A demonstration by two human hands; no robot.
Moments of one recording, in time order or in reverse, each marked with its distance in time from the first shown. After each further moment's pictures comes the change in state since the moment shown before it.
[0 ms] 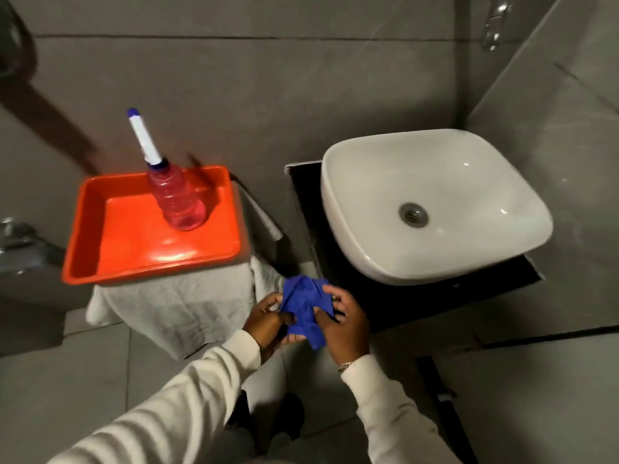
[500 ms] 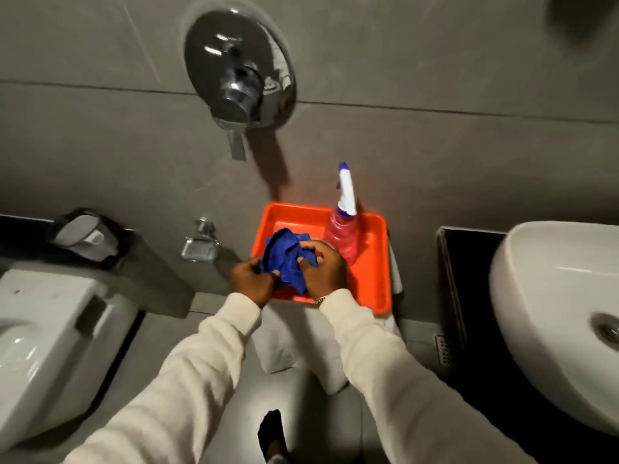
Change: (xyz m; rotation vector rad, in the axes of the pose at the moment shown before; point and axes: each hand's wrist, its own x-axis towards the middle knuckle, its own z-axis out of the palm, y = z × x) left_hand -0.047 0.165 -0.198 0.064 0.734 0.551; right_hand 0.042 -0.116 0.292 -0.097 -0.389 -0.405
